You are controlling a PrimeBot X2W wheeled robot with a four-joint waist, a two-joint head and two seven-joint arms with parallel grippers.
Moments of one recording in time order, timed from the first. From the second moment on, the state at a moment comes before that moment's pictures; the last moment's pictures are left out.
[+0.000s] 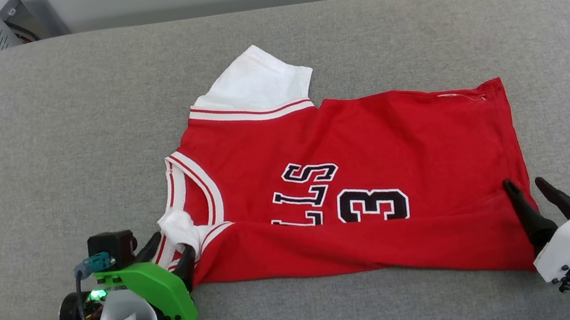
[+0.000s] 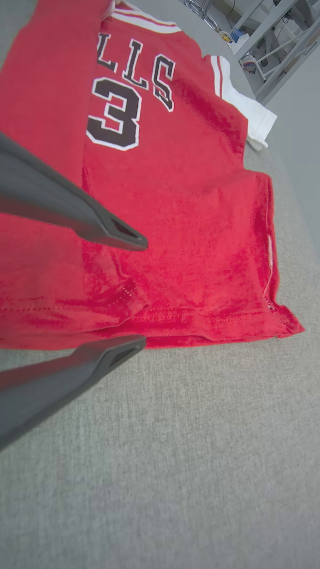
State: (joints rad) left arm -0.27 0.37 -0.42 0.39 -0.66 -0.01 0.01; right arm -0.11 -0.28 0.07 0.21 0.60 0.14 0.09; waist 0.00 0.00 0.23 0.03
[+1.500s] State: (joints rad) left arm -0.28 0.54 -0.47 0.29 -0.89 -0.02 0.63; right arm 0.02 -0.20 -0.05 -0.04 0.39 0.13 0.07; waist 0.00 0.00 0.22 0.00
